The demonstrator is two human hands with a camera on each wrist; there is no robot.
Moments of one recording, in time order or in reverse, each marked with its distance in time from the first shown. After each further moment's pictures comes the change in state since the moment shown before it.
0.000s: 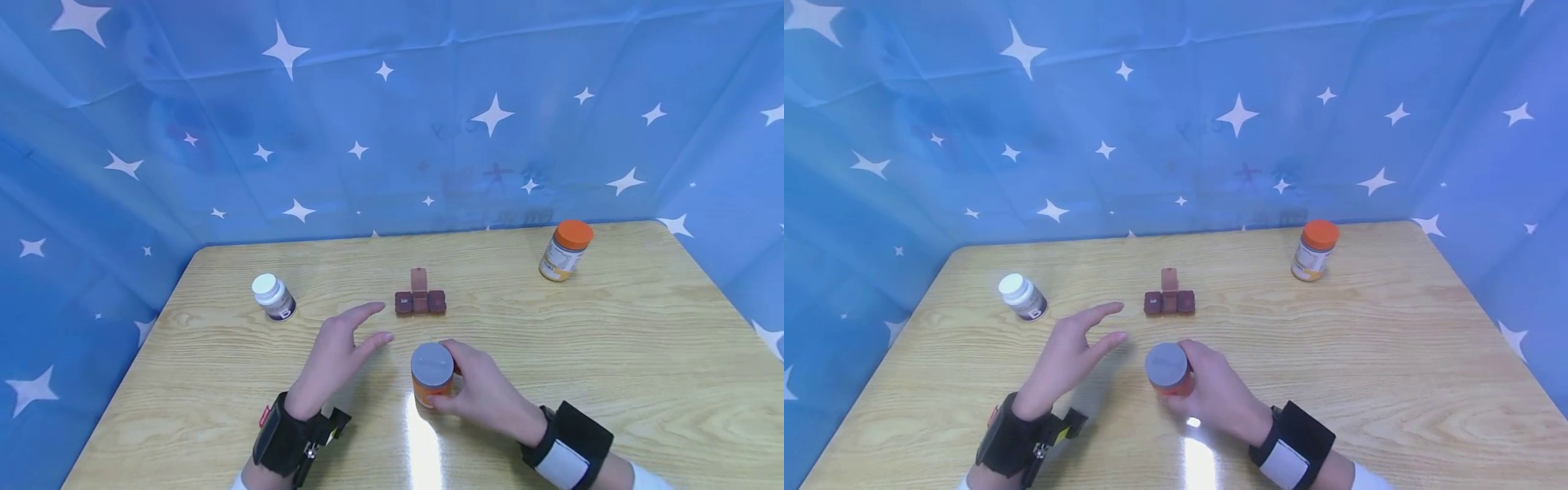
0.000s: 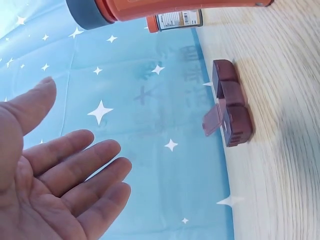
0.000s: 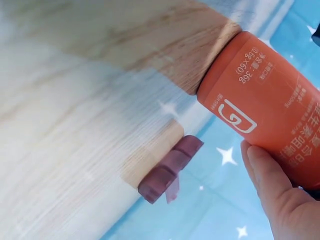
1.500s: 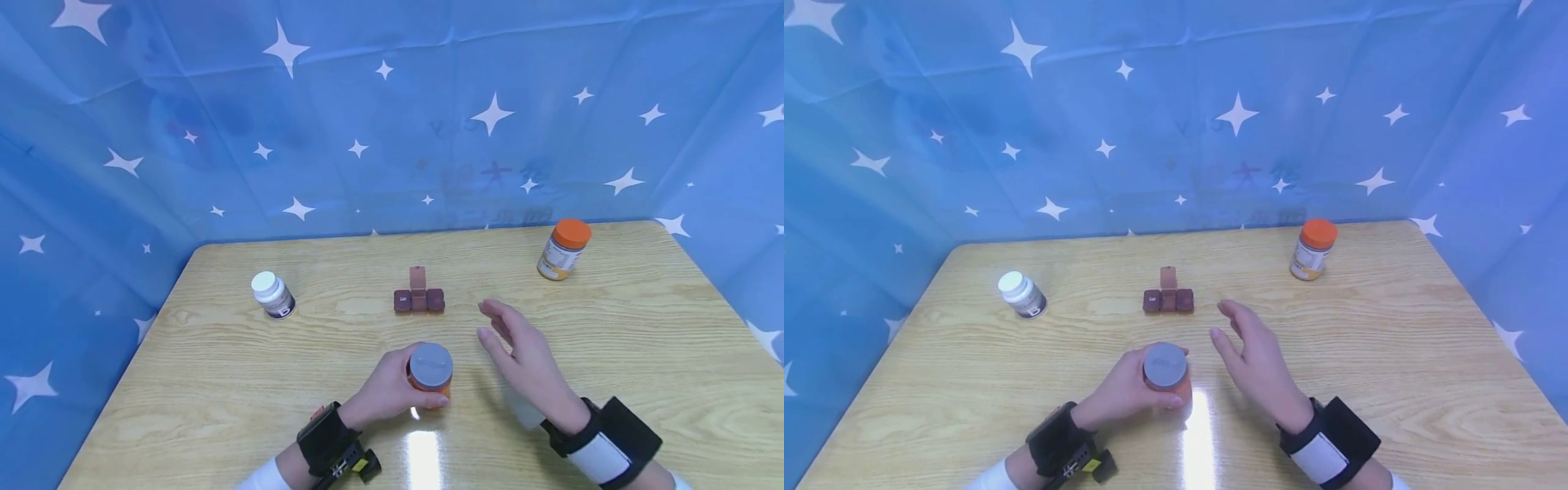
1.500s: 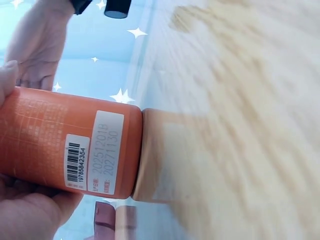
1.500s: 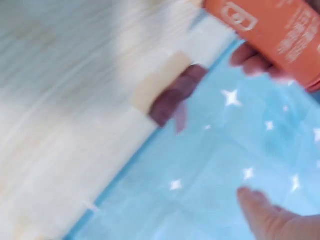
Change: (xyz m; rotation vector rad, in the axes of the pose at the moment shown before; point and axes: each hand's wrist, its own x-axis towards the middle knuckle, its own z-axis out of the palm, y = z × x) left_hand -0.014 0.001 0.076 -0.537 -0.375 -0.071; right_hand -0.011 0.004 -0.044 -0.084 0.309 0.029
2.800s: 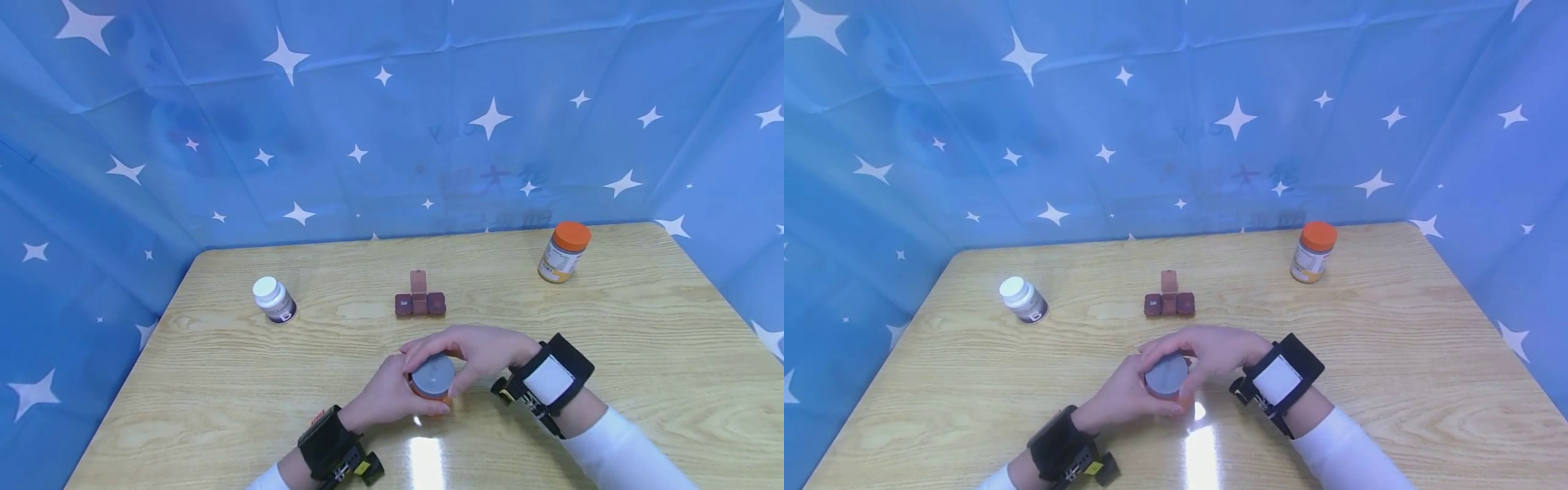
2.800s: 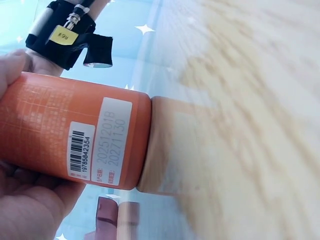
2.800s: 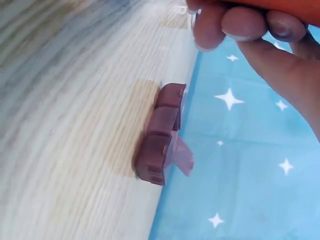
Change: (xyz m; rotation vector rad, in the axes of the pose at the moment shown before) left_hand -0.001 -0.001 -0.003 -0.015 -0.051 0.068; right_hand 0.065 0.013 0.018 0.575 -1.084 -0.311
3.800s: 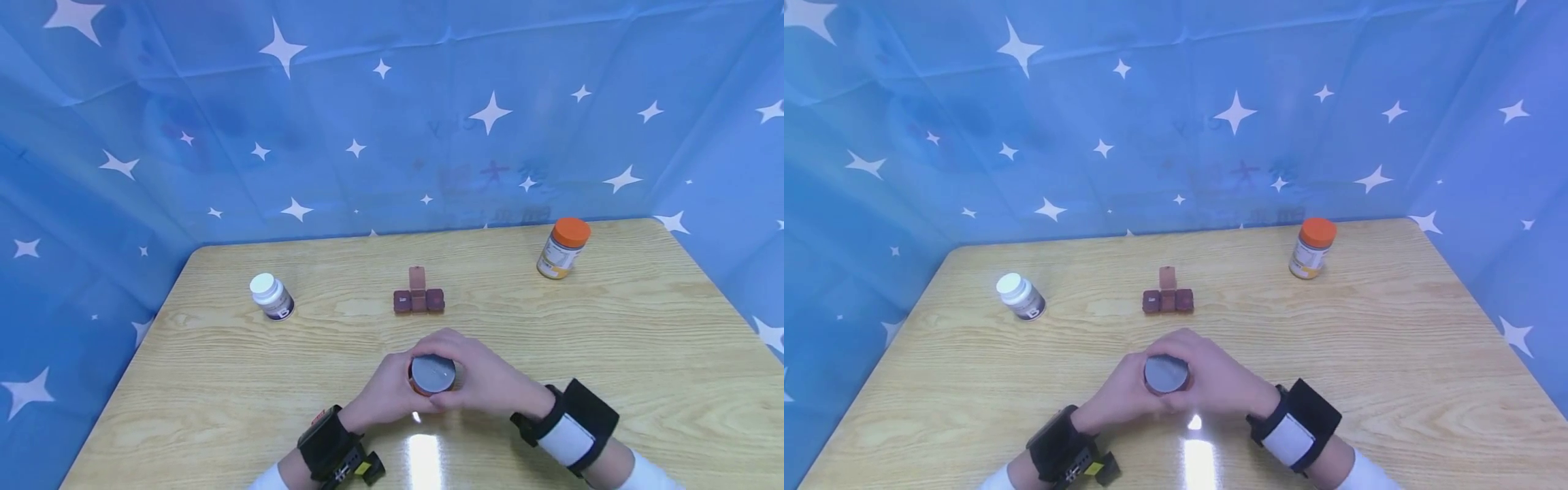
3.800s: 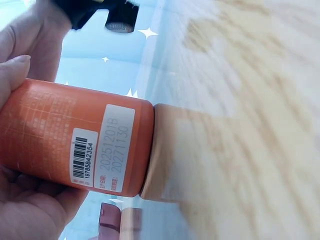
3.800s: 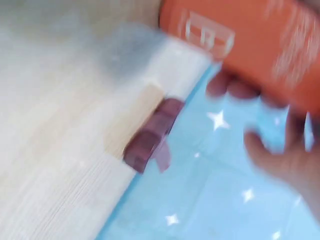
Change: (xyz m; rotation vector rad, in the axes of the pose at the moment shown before) left_hand -0.002 0.001 0.003 0.107 0.049 -0.044; right_hand -0.005 -0.012 0.053 -0.512 0.531 0.116
